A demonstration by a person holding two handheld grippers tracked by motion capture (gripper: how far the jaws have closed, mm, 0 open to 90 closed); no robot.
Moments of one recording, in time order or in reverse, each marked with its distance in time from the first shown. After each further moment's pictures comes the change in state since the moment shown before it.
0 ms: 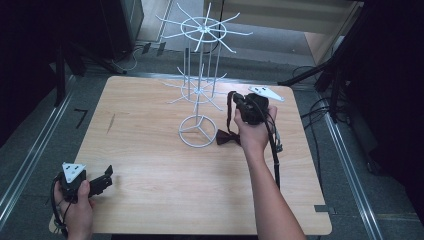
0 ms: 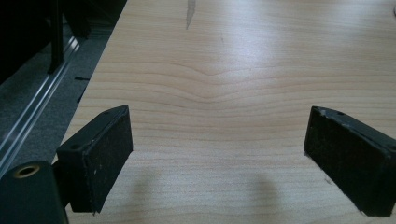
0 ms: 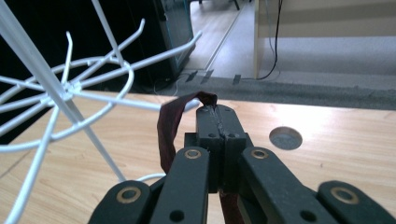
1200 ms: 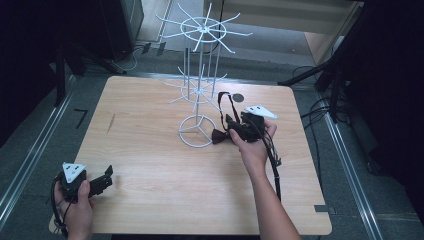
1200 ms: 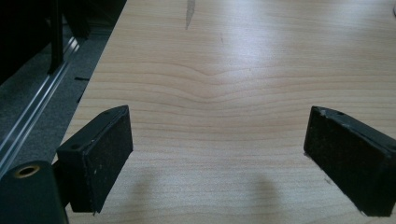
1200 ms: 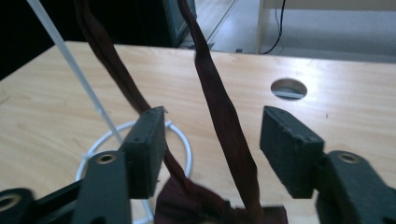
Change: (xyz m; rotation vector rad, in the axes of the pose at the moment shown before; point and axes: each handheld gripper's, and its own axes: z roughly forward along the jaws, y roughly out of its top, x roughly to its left) left arm 0.000 0.000 0.000 -0.004 0.001 -0.002; right arm -0.014 -0.058 0.005 0.099 0.006 -0.048
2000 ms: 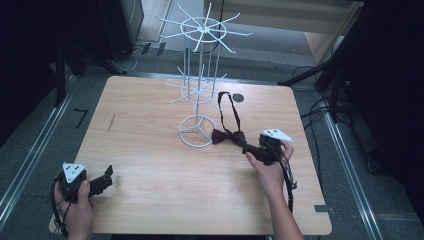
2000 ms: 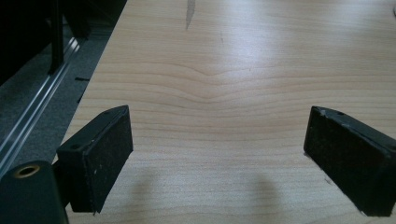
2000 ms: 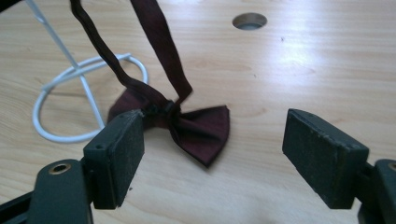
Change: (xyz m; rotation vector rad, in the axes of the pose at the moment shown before) left arm 0.000 0.000 0.000 -0.002 0.000 0.001; right arm -0.042 -0.060 -0.034 0.076 -0.049 0.036
